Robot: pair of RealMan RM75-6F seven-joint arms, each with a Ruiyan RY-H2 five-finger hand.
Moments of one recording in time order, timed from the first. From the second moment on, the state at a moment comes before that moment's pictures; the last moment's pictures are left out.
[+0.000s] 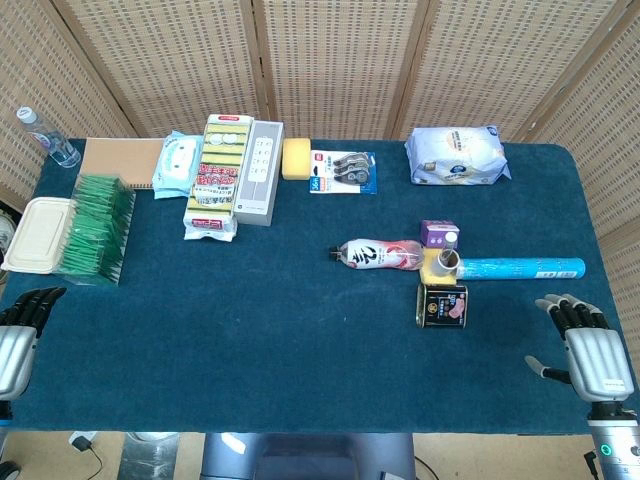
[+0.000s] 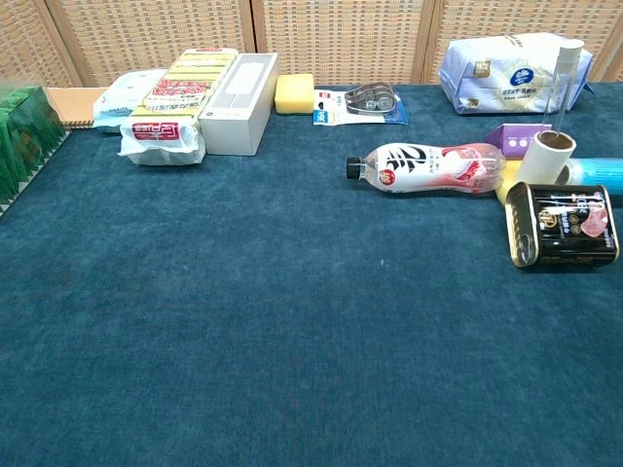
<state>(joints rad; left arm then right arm) -0.07 -1.13 -0.02 -1.63 1.52 1.51 0.13 0.09 -1.13 0.07 -1.61 -1.51 1.48 -0.11</state>
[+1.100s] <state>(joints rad) -0.10 -1.24 0.02 -1.53 1.66 1.51 0.13 0.15 -1.16 0.08 -1.55 -1.54 1.42 0.03</state>
